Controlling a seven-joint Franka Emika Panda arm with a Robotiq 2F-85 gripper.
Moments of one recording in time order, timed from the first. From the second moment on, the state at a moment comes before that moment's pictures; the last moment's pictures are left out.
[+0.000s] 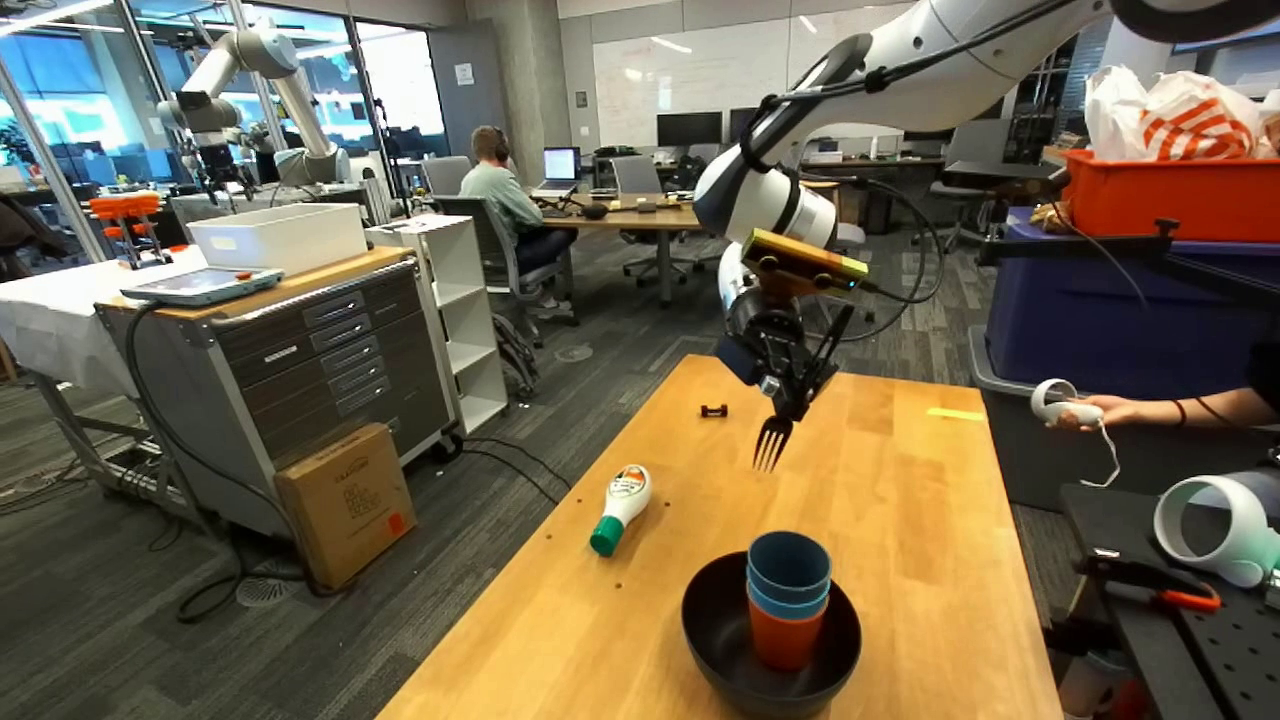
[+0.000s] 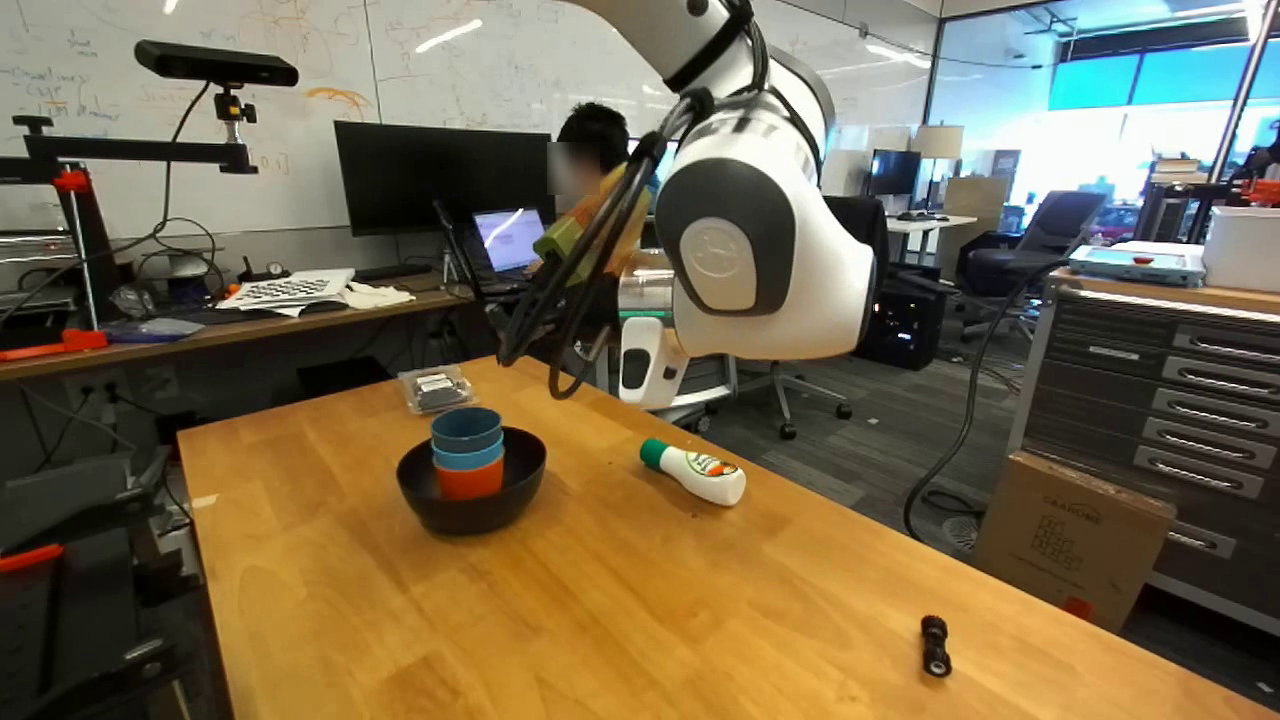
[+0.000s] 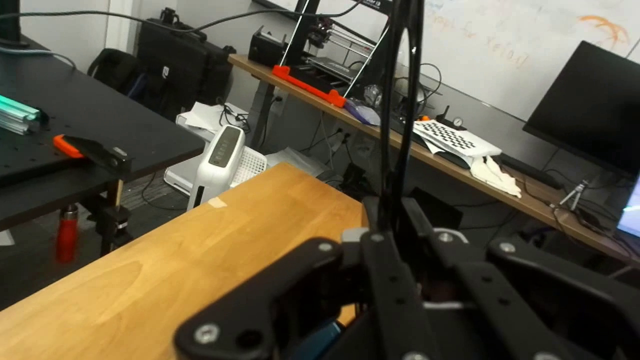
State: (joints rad) arm -0.34 0.83 -0.11 -1.53 0.88 1.10 0.18
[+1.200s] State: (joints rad) arm -0.32 0.98 -0.15 -1.50 0.92 0.99 0.30
